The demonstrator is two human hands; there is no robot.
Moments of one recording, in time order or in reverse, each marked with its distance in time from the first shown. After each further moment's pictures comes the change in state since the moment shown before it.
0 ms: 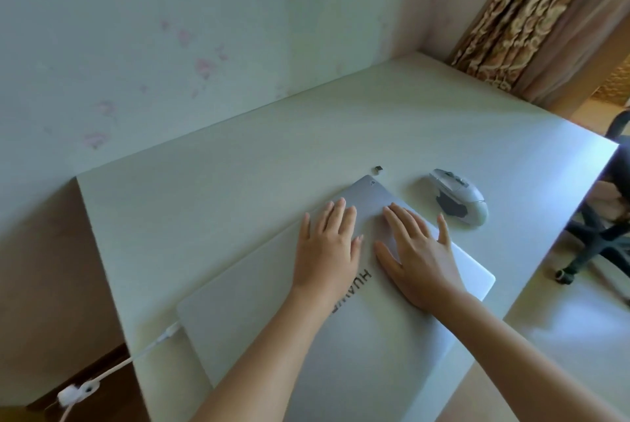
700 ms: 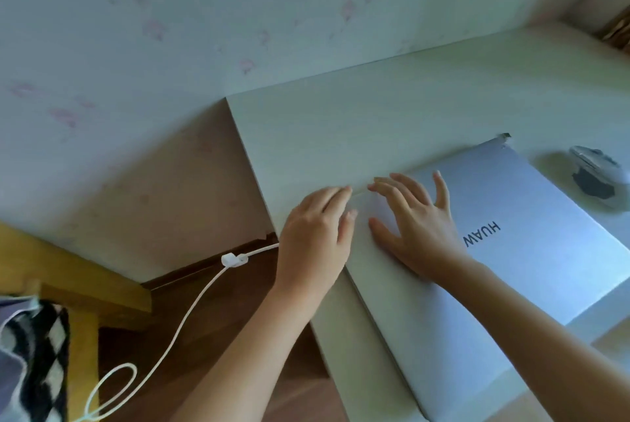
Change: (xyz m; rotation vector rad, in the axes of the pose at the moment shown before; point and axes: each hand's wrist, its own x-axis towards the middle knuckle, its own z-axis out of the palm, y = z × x) left_hand -0.144 -0.108 -0.101 -0.118 0.344 -0.222; right_hand -0.020 -0.165 0.017 0.166 0.066 -0.474
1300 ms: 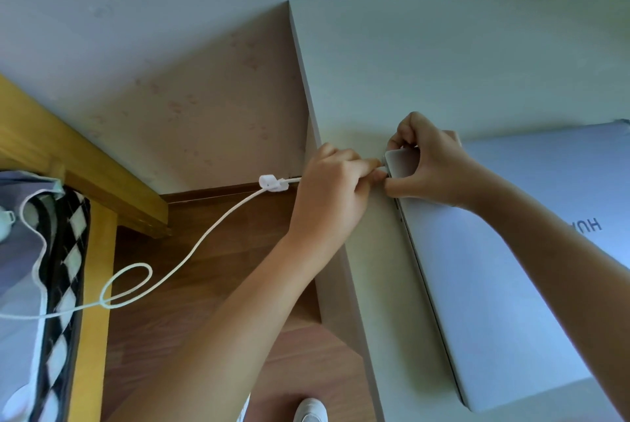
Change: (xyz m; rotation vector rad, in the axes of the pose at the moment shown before) left_hand -0.018 -0.045 0.006 -0.149 0.020 -0.167; right_hand 0.064 -0.040 0.014 0.476 -0.343 0.004
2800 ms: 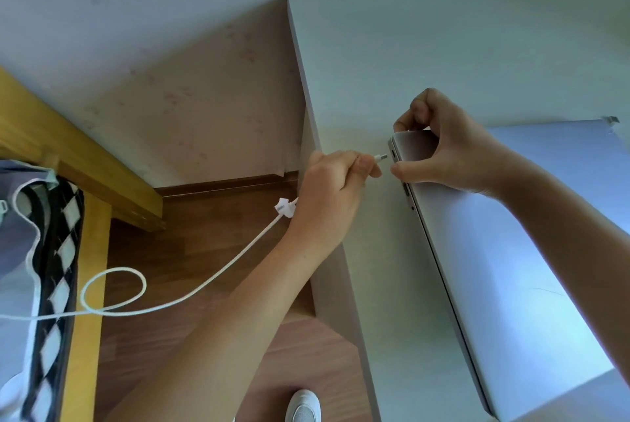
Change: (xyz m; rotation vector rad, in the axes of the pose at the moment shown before) left_hand -0.012 0.019 -0.014 -0.327 -0.073 -0.269; right_hand -0.008 -0.012 -0.027 0.274 -0.059 0.039
